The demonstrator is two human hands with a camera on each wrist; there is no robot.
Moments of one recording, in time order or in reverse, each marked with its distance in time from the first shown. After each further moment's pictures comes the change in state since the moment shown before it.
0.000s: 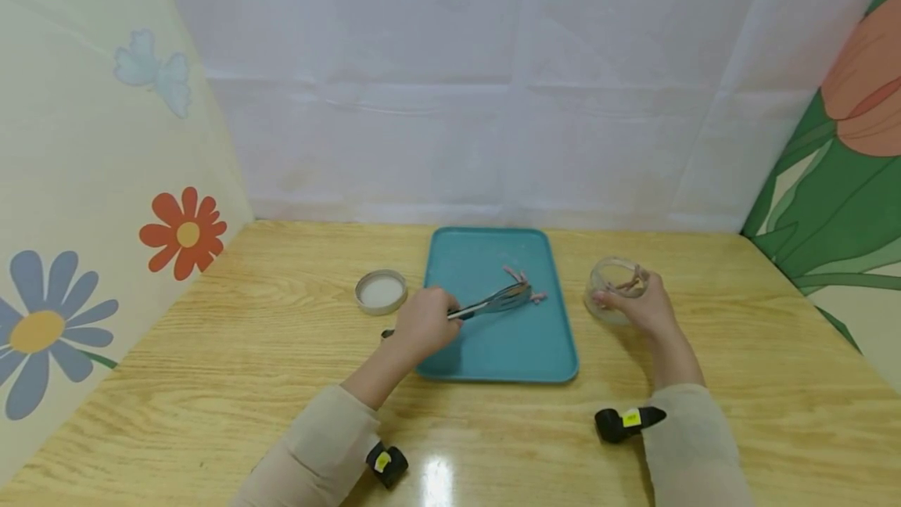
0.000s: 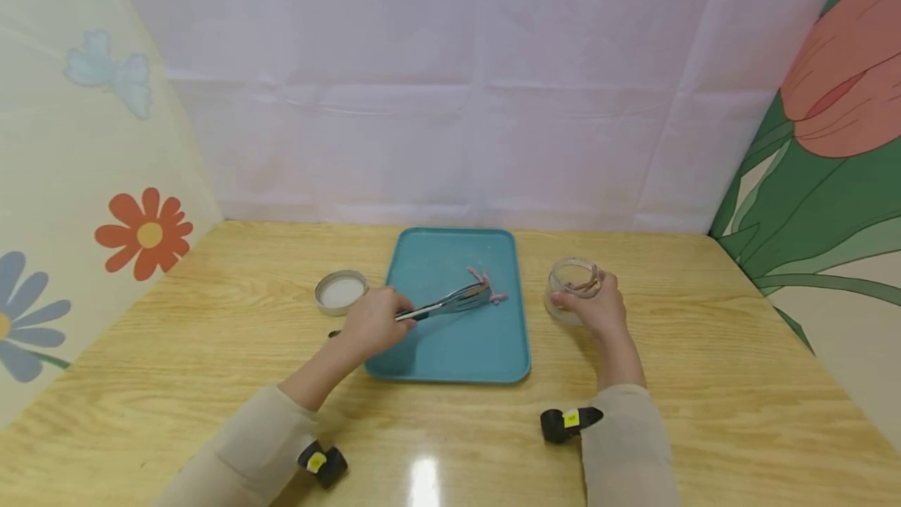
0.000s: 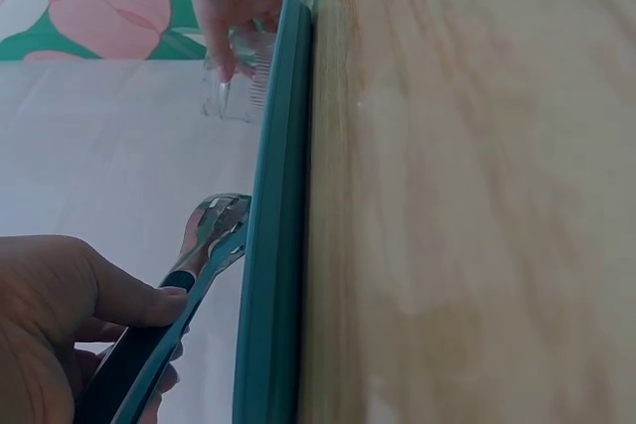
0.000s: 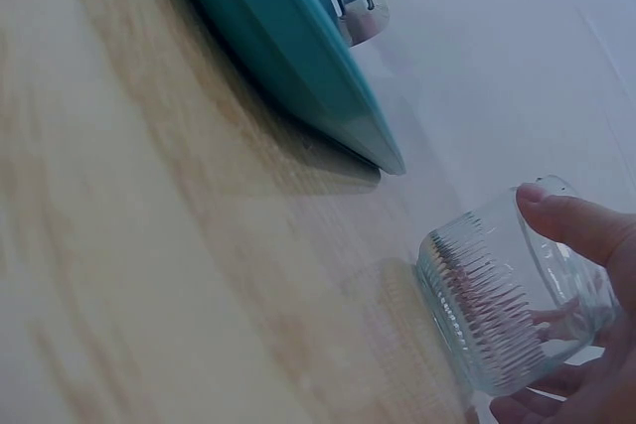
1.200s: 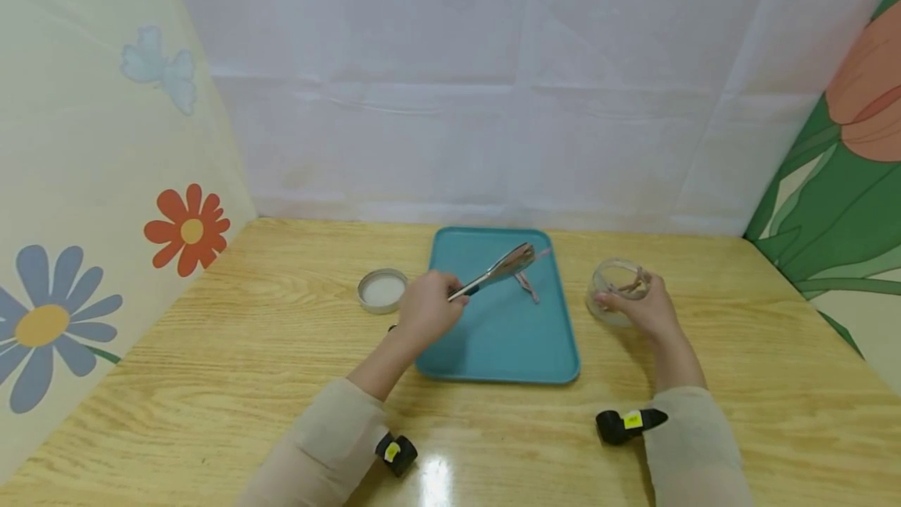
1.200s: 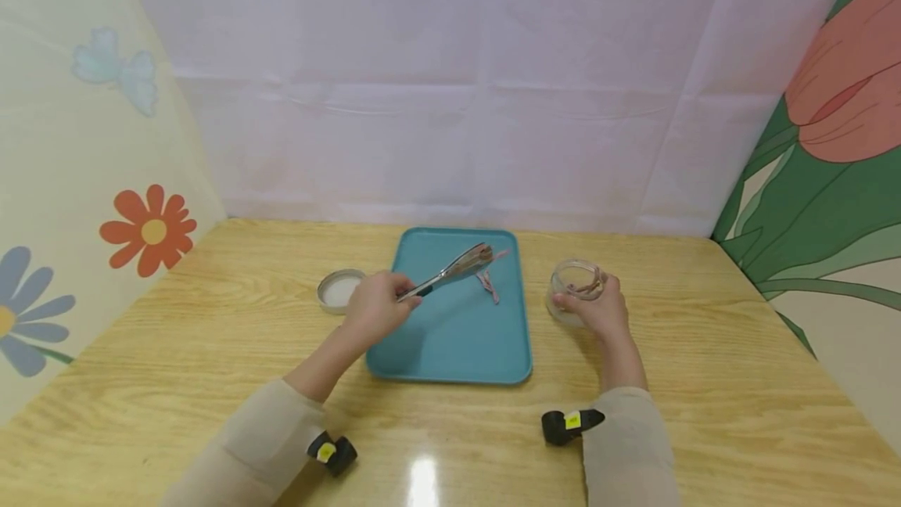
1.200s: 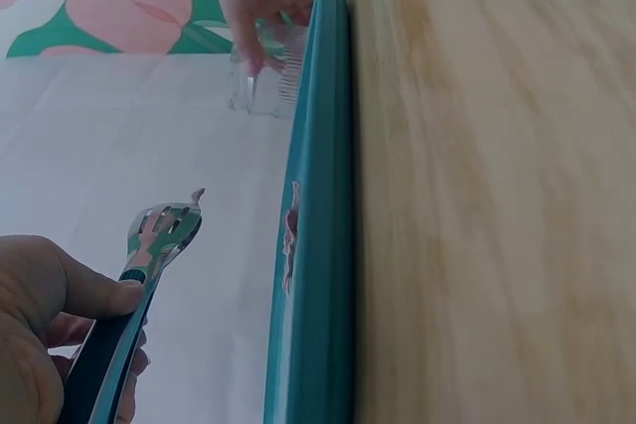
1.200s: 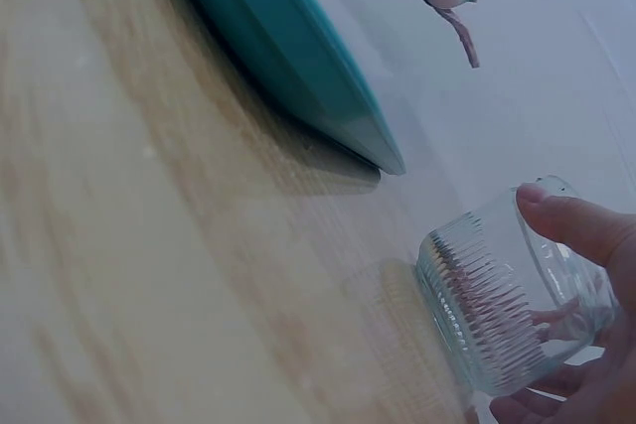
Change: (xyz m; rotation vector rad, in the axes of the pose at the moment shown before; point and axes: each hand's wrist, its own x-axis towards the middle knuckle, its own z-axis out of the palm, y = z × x) left_hand 0.008 0.008 -0.012 -0.100 0.171 -0.071; right_hand 0.004 0.006 -0.001 0.023 -0.016 0.003
